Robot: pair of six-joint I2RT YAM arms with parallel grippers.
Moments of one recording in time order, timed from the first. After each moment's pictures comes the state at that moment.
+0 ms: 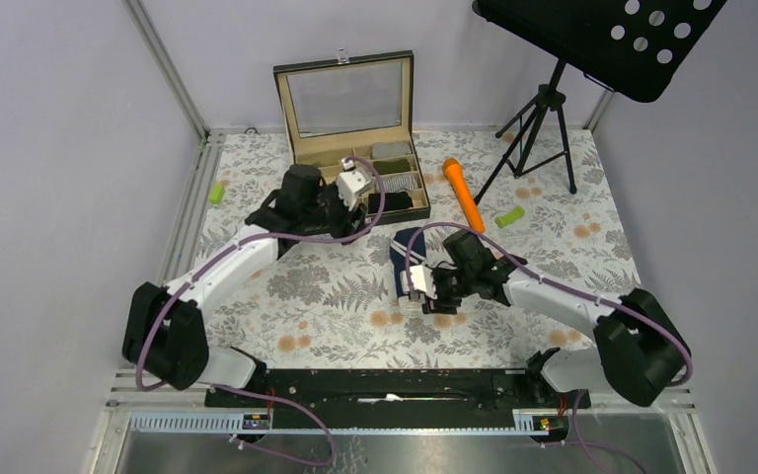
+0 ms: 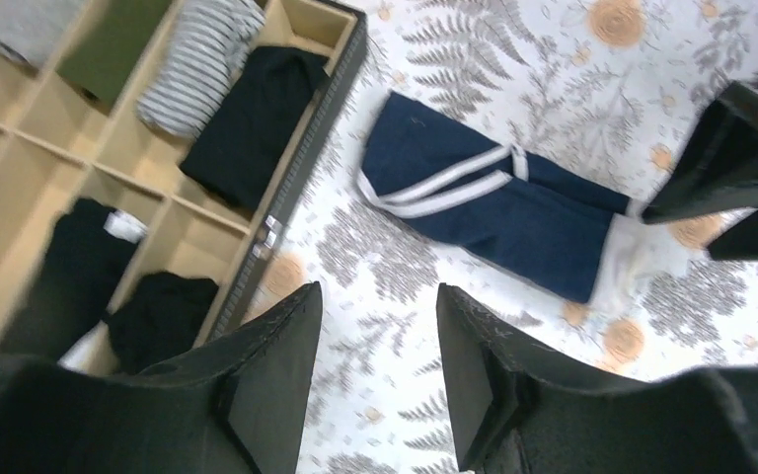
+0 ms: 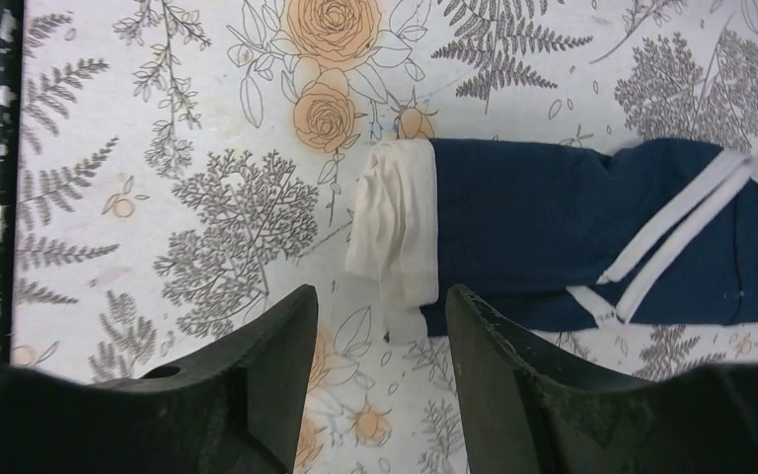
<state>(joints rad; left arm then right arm) -0.45 1.43 1.05 -0.21 0.49 0.31 0.68 1.30 0.67 -0.36 -0.55 -0.92</state>
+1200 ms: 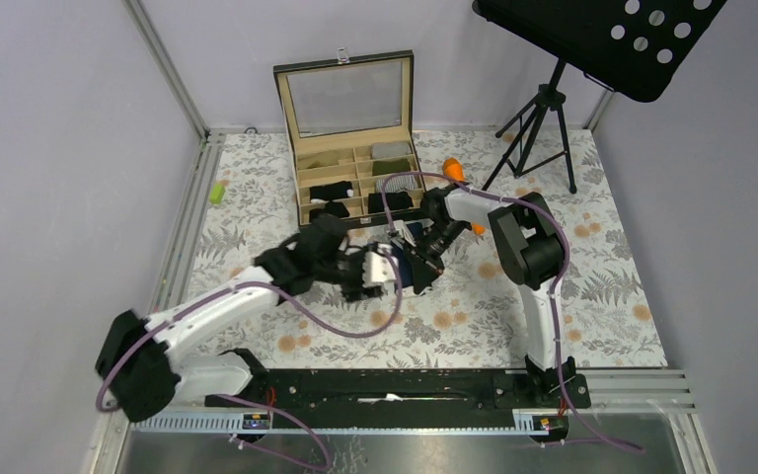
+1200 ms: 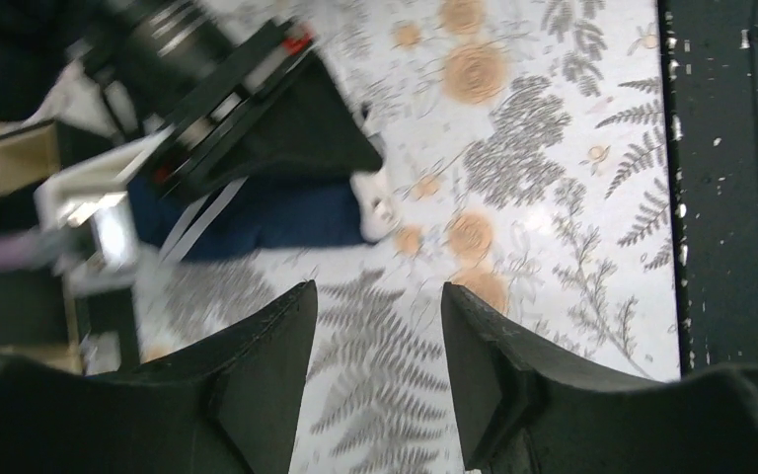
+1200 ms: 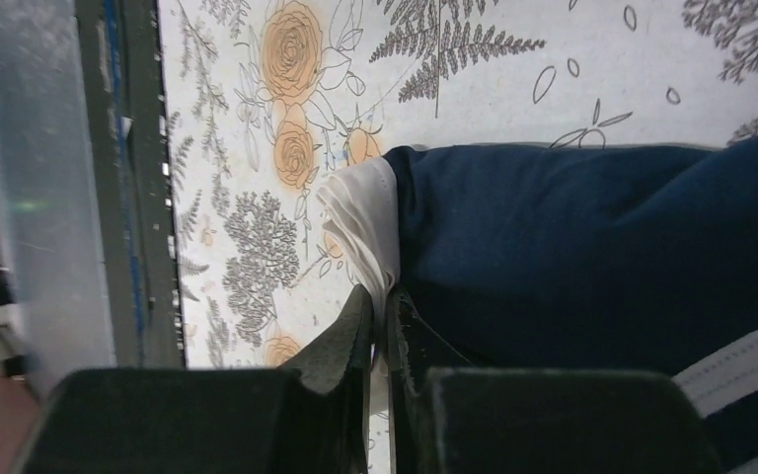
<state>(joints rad) -0.73 1.14 0.82 -0.37 0.53 0.68 0.50 2.16 1.45 -1.09 -0.88 -1.01</state>
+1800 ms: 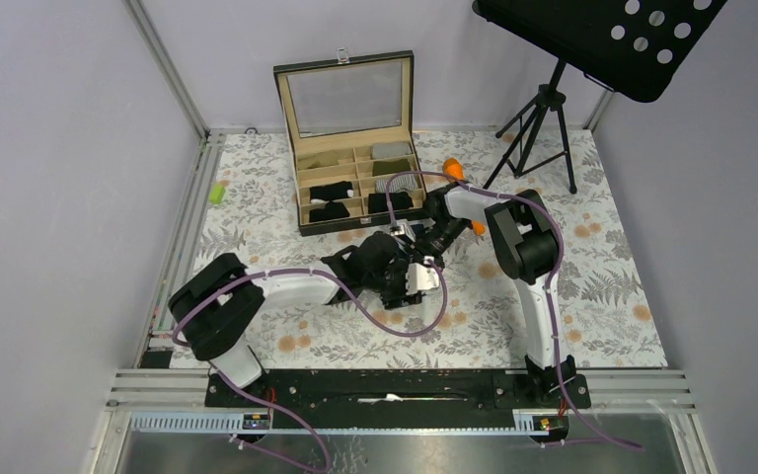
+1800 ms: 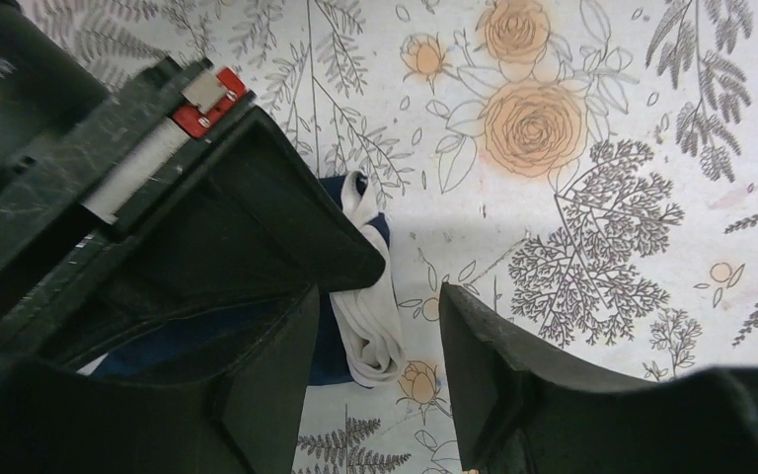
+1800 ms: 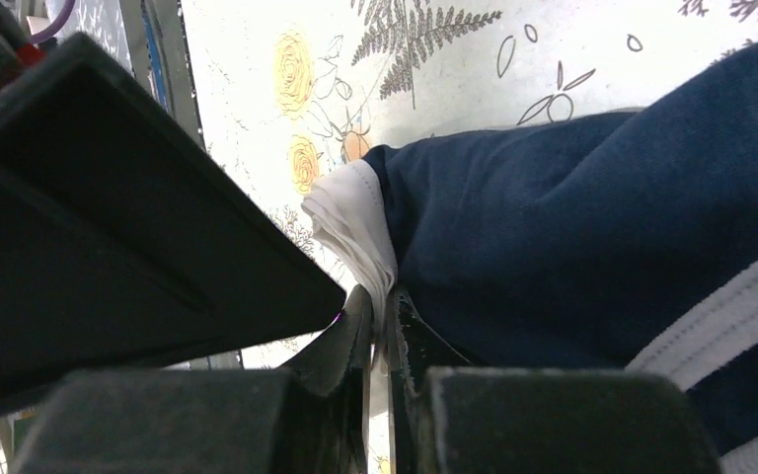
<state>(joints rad) -0.91 1.62 0.82 0.08 0.40 0.56 0.47 2.25 1.52 -1.18 -0.94 -0.87</state>
